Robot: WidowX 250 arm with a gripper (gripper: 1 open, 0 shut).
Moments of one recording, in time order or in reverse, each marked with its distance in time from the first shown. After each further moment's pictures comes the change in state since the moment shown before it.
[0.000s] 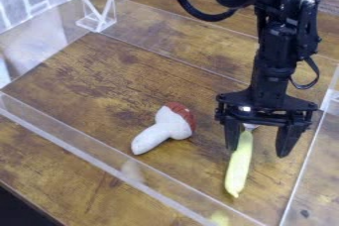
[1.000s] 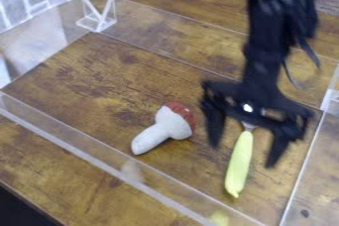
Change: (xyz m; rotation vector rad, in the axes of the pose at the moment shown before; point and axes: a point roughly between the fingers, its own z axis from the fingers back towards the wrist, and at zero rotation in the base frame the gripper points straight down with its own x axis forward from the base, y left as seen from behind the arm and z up) arm -0.049 0.009 0.021 0.037 0.042 -0.350
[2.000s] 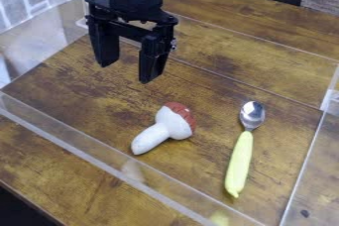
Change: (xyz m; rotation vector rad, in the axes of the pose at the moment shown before) arm -0.003 0.139 0.067 0.001 -0.044 -0.122
